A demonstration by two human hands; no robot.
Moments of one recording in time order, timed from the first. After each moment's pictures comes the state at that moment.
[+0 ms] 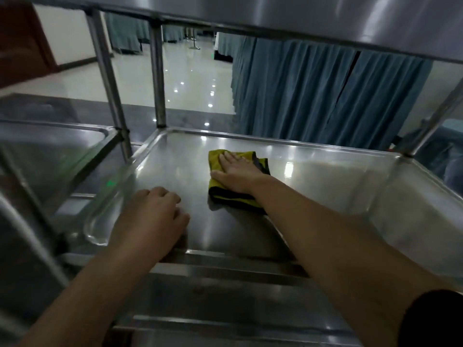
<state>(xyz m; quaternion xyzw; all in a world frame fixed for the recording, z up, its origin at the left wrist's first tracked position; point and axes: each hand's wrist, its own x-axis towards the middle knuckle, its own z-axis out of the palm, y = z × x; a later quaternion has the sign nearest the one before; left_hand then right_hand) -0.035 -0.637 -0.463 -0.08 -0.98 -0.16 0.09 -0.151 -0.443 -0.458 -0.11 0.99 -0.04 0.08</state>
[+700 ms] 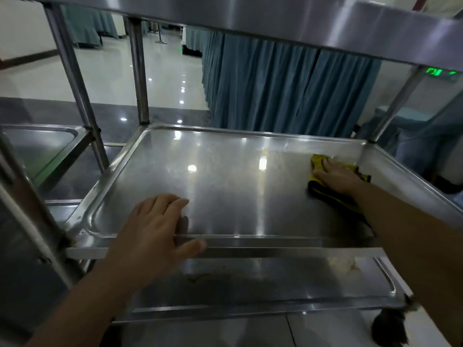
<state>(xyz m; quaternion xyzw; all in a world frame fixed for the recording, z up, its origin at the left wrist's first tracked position) -0.002 -0.637 -0.479 -0.27 -0.95 -0.12 0.10 -0.059 -0.207 -0.456 0.21 0.98 -0.03 0.06</state>
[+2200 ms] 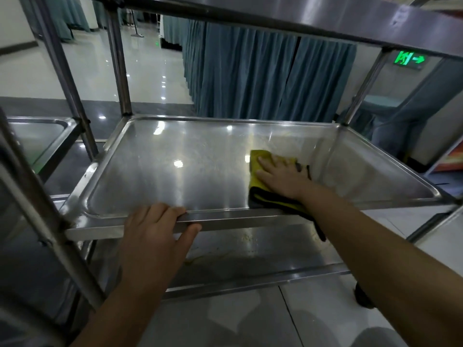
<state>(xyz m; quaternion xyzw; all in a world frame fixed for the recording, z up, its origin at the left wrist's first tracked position) 0.040 -0.636 -0.525 -0.23 -0.86 -0.26 0.38 -0.004 -0.346 -0.464 0.12 0.99 -0.05 0.07</state>
